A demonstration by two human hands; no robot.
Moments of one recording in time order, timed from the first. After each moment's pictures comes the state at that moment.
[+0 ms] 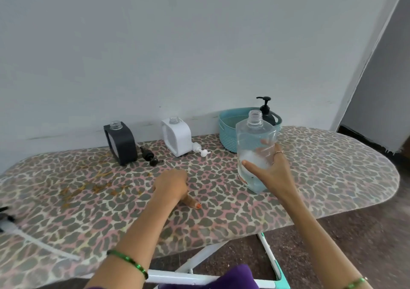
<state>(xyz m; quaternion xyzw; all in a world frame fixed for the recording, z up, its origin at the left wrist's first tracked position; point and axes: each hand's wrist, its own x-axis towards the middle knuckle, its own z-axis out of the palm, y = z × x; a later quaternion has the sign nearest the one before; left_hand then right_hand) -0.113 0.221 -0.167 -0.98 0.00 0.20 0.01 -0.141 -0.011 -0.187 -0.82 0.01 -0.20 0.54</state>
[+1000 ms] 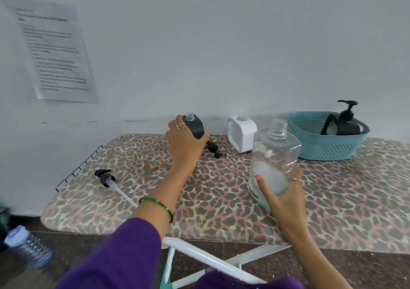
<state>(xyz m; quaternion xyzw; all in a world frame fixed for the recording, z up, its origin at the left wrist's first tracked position) -0.096 0.341 -0.148 -0.90 -0.19 -0.30 -0.26 -0.163 0.112 -0.226 -0.77 -0.07 -0.22 0.60</state>
